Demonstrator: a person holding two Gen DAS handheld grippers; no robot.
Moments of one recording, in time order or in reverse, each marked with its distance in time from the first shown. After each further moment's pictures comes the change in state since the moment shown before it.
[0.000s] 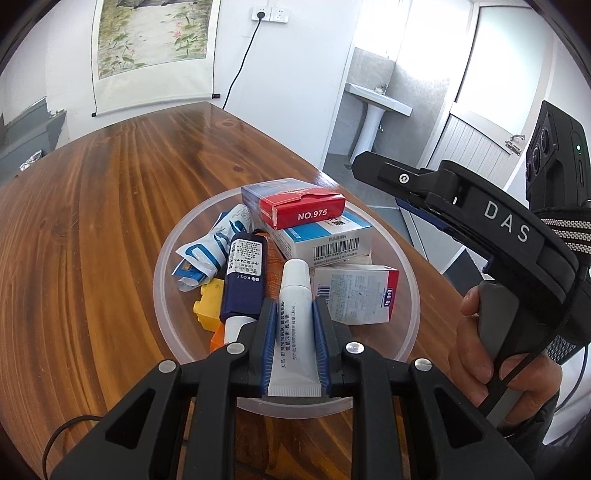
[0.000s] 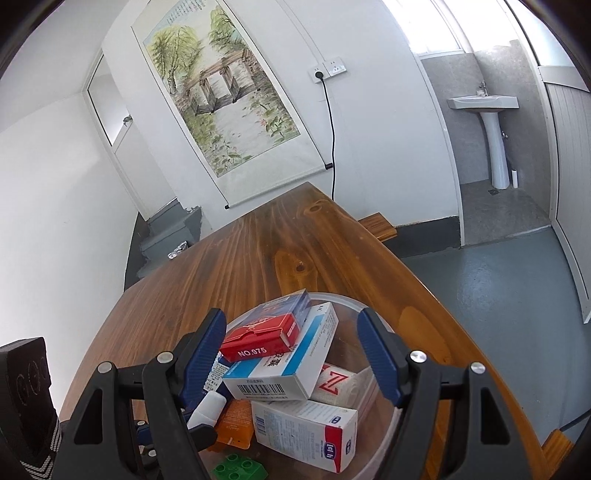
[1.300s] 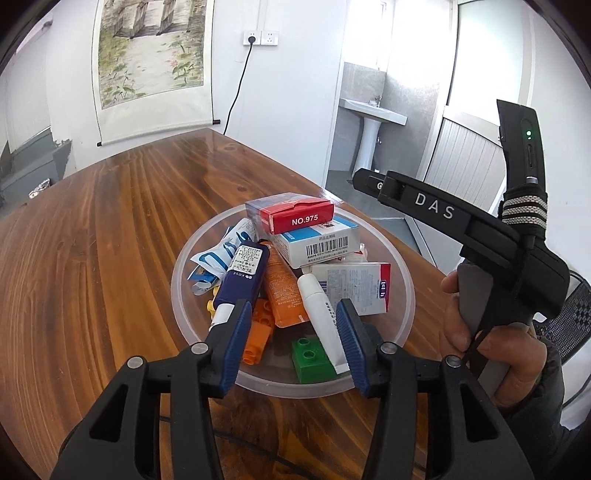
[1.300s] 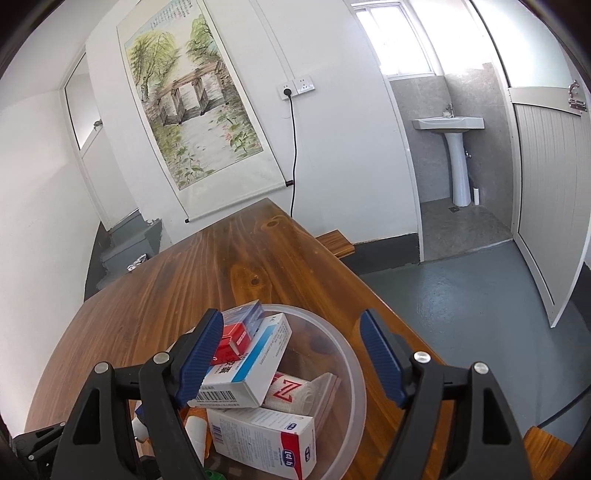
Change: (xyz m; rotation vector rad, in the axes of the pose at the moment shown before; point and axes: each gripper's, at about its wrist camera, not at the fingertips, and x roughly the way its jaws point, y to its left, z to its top) left arm -0.031 -0.007 -0.018 0.071 -0.103 0.045; right arm -0.005 -0.011 -0.005 -0.007 -0.081 -0.185
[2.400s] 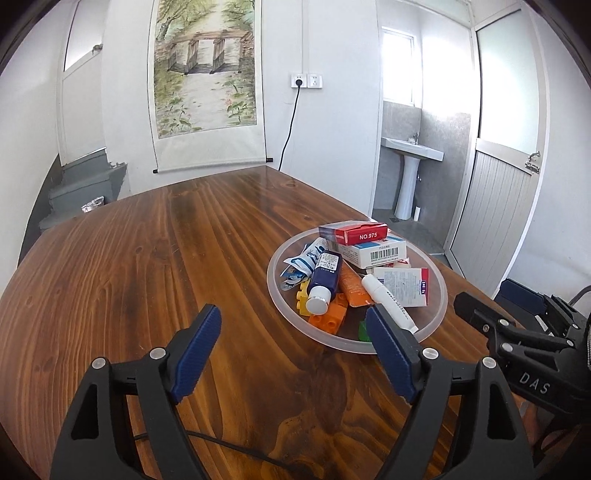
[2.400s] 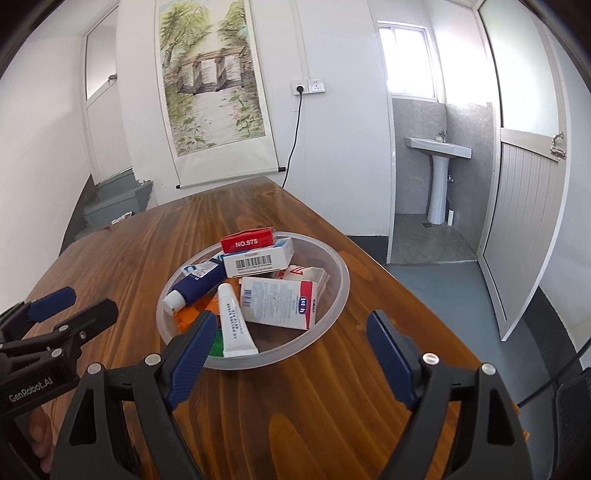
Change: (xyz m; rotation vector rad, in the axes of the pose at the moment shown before) left arm -0.068 0.029 -0.036 -0.039 -0.166 0.179; right arm -0.104 0.052 -0.068 -0.202 0.036 -0.127
